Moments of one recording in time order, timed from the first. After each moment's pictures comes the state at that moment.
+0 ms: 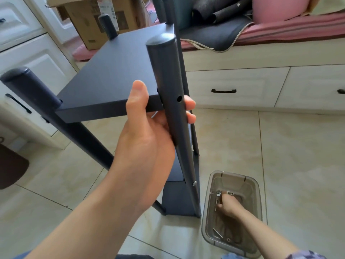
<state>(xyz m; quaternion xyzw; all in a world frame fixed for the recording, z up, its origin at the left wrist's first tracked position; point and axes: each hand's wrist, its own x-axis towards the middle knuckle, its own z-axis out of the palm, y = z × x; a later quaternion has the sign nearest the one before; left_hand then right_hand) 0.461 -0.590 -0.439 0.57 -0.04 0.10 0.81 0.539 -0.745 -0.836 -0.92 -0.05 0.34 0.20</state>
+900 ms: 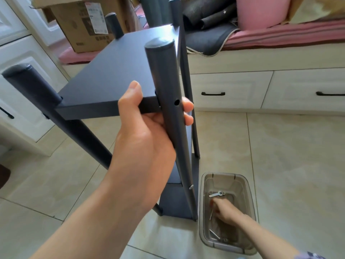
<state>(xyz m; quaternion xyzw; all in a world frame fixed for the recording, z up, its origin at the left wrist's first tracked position) 0.459 -0.596 -0.437 0.52 -0.08 0.10 0.85 0.521 -0.765 -0.840 -0.92 -0.15 0.29 0.22</state>
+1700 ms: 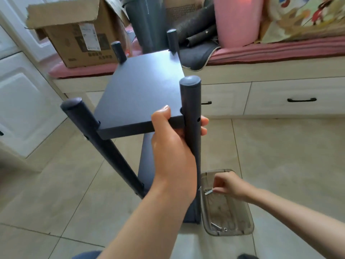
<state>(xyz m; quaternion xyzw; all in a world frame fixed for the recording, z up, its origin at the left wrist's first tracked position) 0.451 -0.629 -0.428 0.53 0.04 0.10 0.84 0.531 -0.791 -0.670 -0.92 -0.20 0.18 0.30</state>
